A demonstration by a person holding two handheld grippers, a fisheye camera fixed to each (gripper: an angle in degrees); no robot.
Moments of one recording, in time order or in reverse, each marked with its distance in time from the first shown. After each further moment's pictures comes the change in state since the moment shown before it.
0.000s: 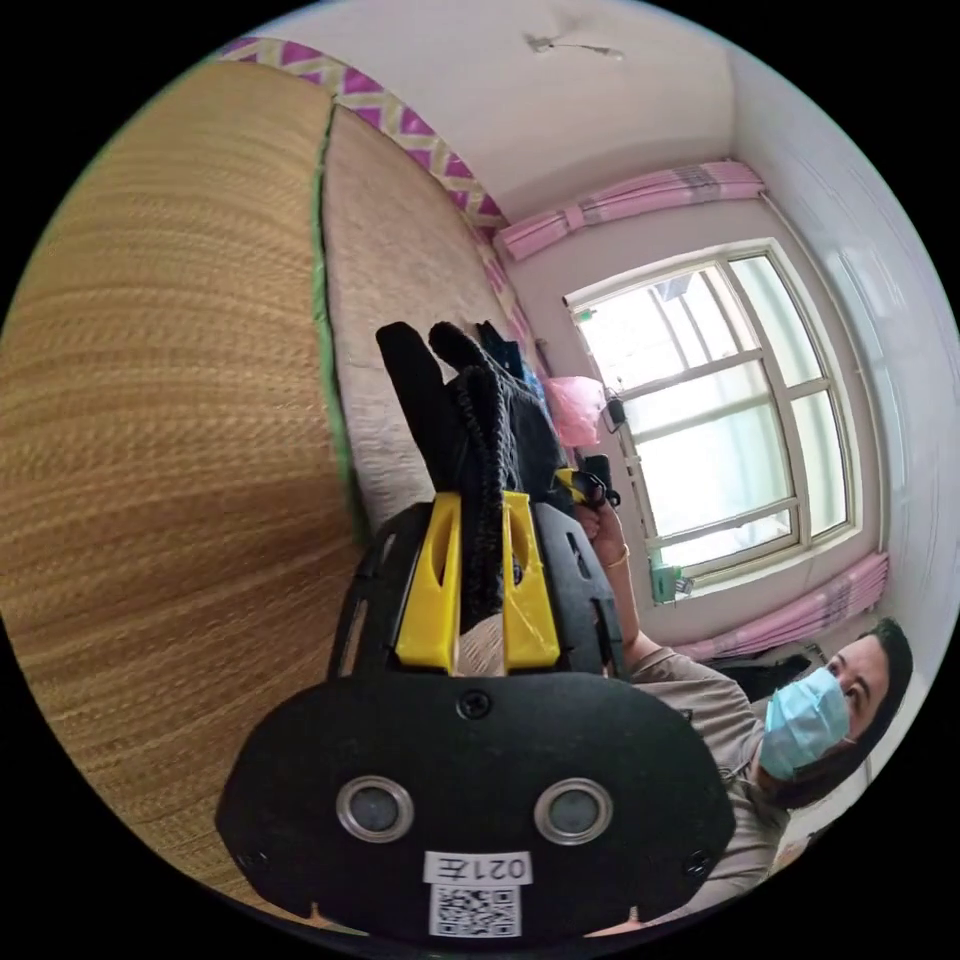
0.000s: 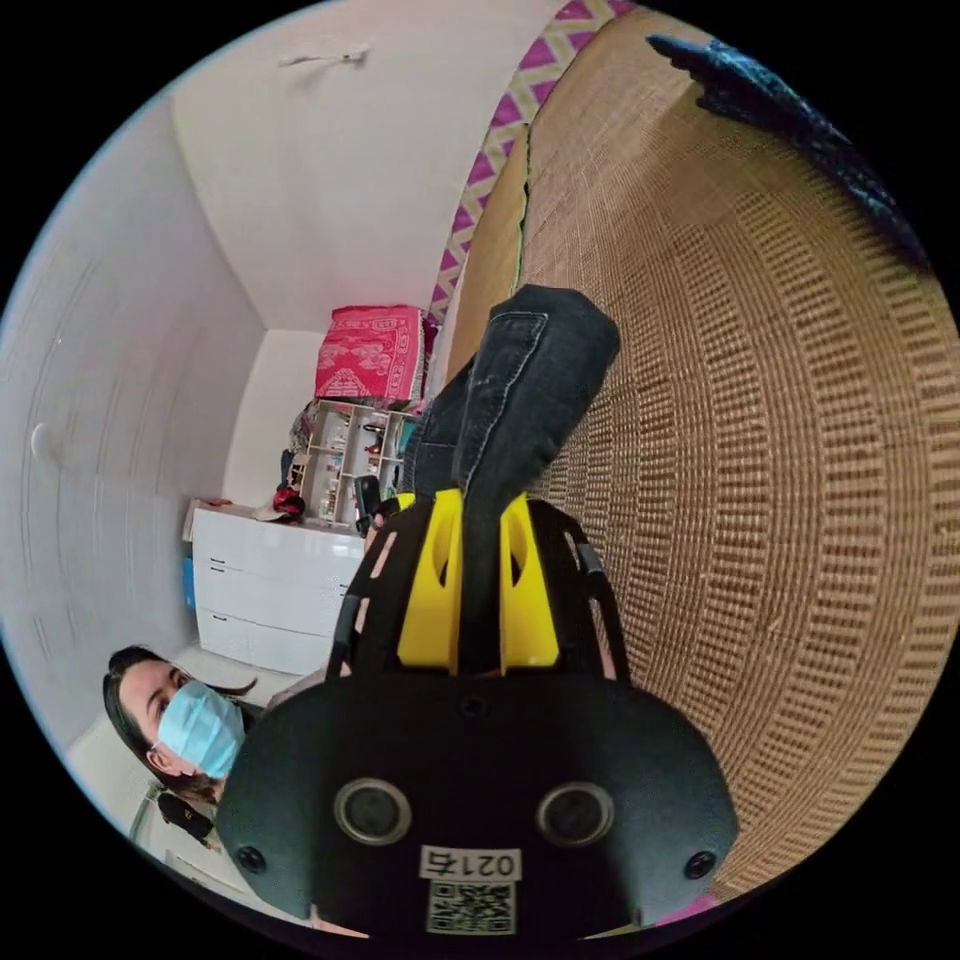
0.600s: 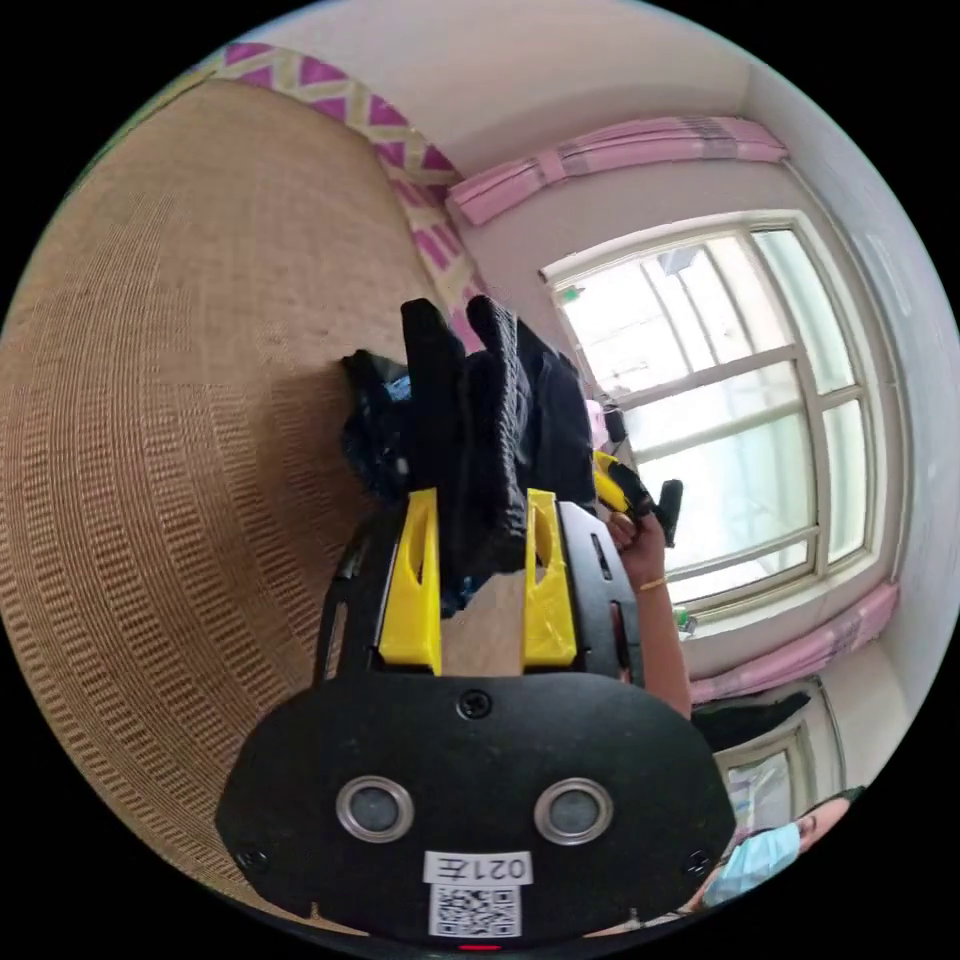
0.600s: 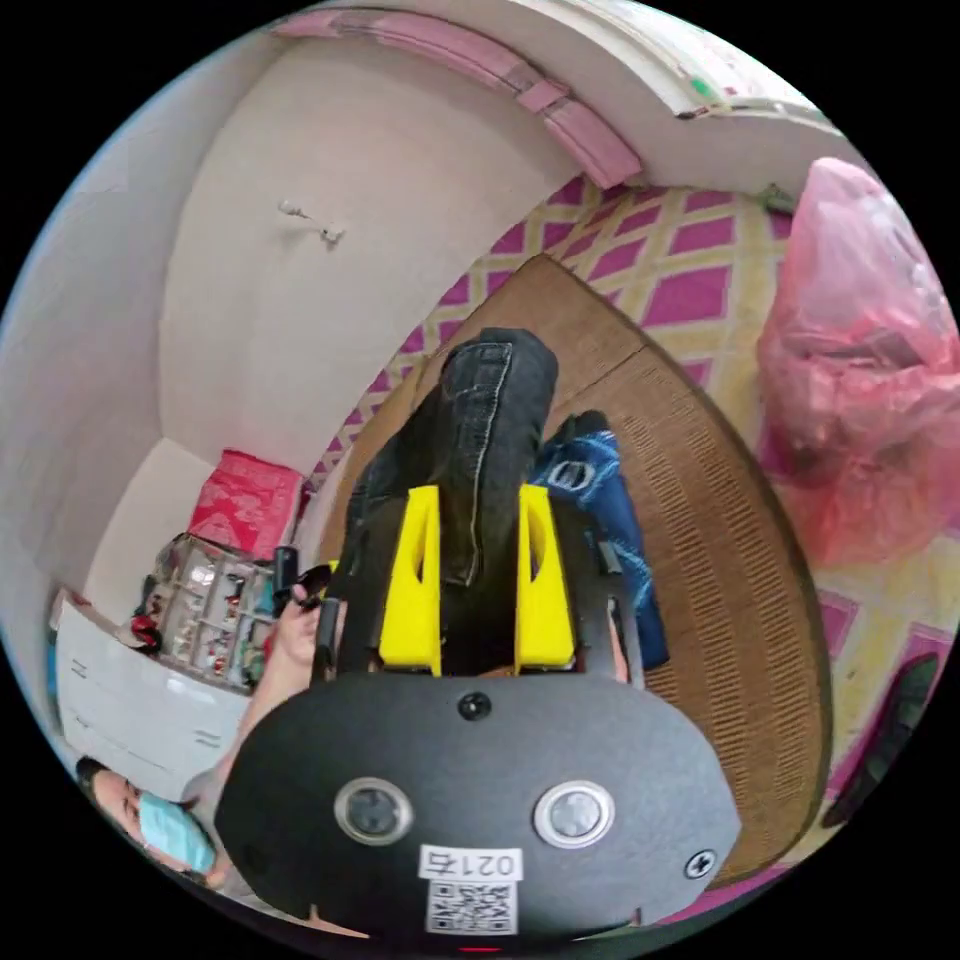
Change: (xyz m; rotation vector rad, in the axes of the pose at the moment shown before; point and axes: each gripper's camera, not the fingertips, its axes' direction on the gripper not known) left arm 0.078 -0.254 0.368 -0.117 0.003 0.004; right arm -0.039 -0.145 -0.291 0.509 0.608 -0.047
